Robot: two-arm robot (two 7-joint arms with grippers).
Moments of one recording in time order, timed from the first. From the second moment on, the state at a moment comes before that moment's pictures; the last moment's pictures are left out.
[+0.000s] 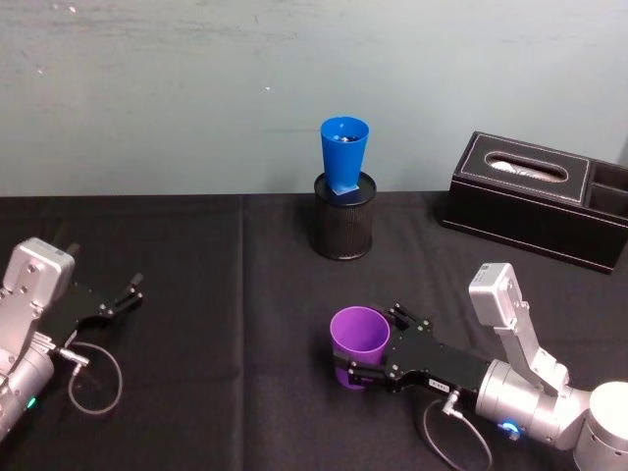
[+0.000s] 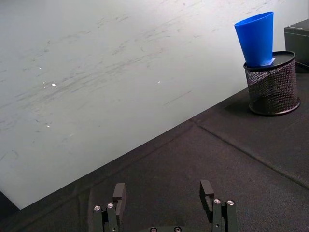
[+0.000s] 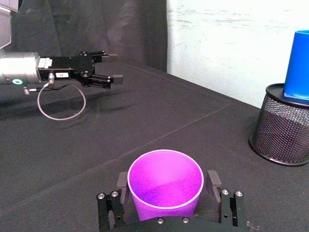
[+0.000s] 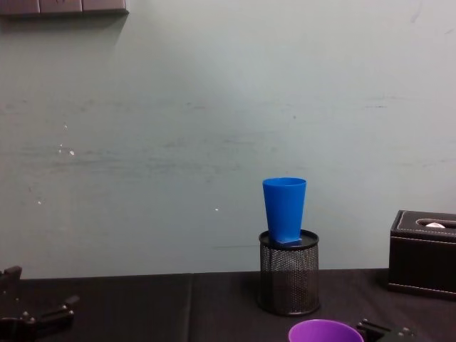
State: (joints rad) left arm -0.20 0.60 0.45 -1.41 -0.25 -0.12 0.03; right arm 0.27 0.46 -0.47 -1.29 0.41 -0.14 0.64
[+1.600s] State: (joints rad) left arm -0.20 0.60 0.45 -1.41 -0.25 -0.12 0.03; right arm 0.27 0.46 -0.47 -1.30 0.41 -0.14 0.64
